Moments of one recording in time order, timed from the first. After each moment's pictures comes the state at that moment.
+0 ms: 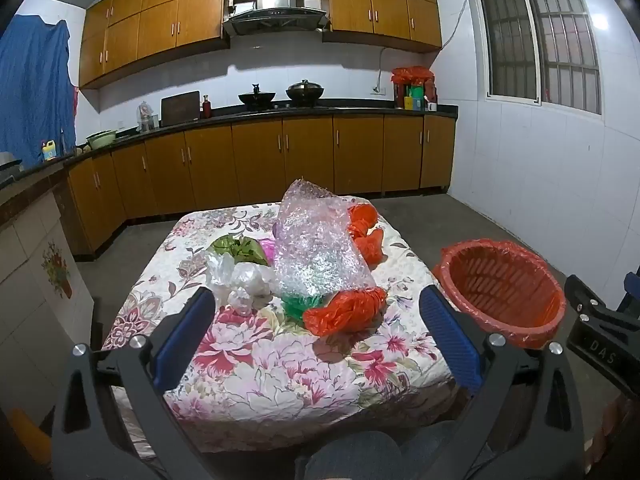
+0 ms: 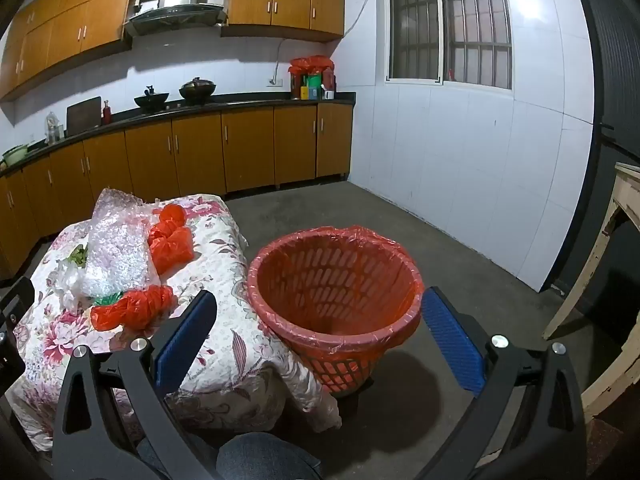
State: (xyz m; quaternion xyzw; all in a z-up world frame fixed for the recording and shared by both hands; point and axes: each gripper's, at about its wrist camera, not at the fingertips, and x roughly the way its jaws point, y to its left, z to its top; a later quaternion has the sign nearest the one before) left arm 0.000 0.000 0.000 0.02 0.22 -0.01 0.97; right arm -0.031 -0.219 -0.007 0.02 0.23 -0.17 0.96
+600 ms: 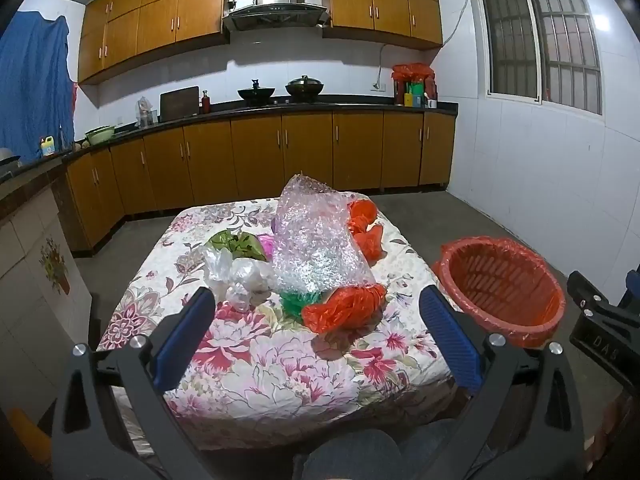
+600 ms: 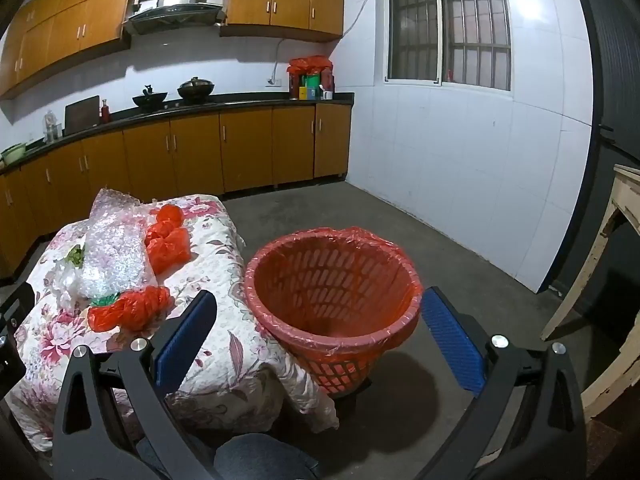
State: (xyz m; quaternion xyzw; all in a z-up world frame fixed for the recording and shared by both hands) left arm 0.000 0.000 0.000 0.02 0.23 -0.01 0.97; right arm -0.029 -0.221 -0.008 0.02 0.23 -0.18 0.96
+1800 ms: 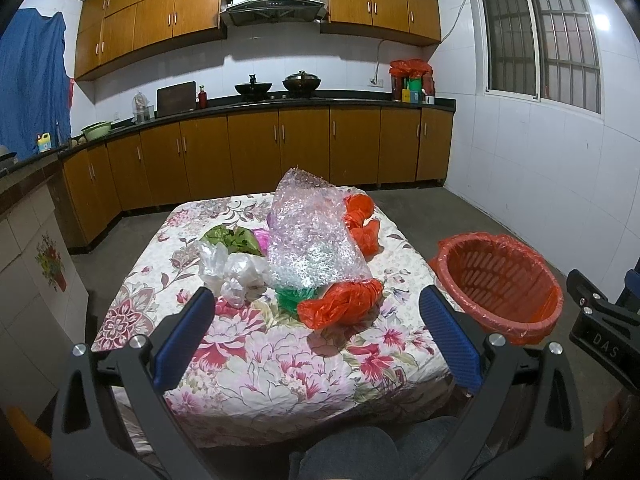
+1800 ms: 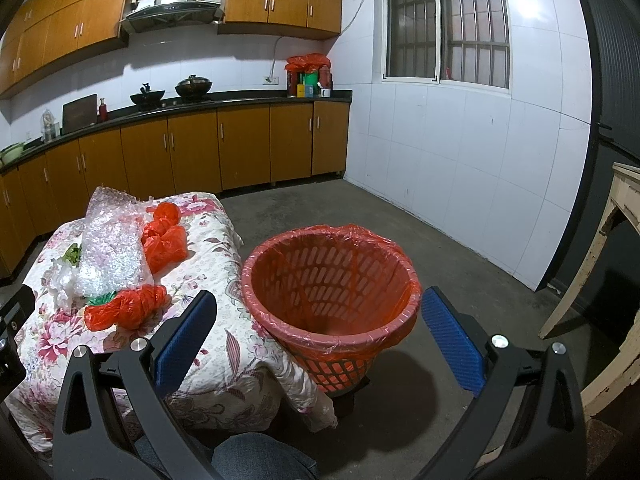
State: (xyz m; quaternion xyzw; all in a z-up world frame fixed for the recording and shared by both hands) left arm 0.000 -0.007 -0.013 0.02 0.23 -0.01 0.97; right arm -0.028 -0.221 -0.009 0.02 0.23 -0.18 0.96
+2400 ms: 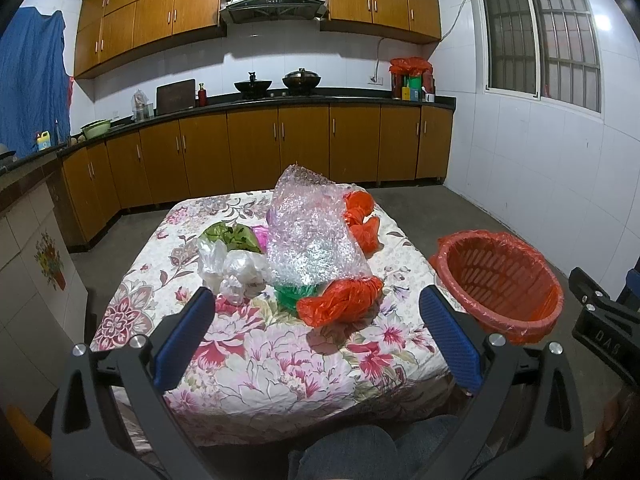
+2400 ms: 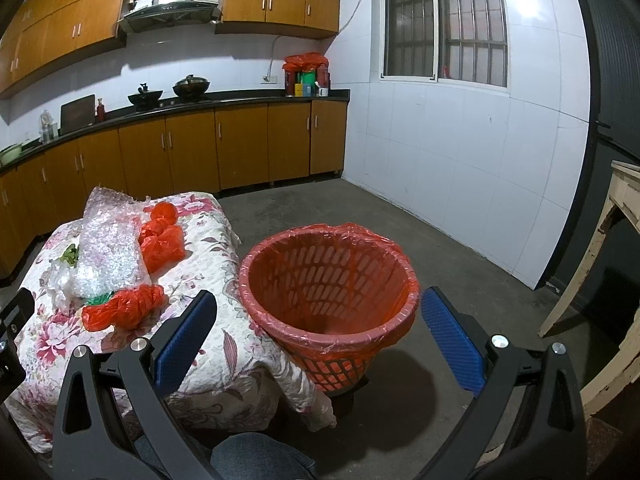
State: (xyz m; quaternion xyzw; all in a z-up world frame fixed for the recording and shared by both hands) left arm 0.001 -0.012 -0.022 0.02 0.24 -0.01 0.97; right arm -0.028 -0.223 -0.011 0.02 0.23 -0.18 0.96
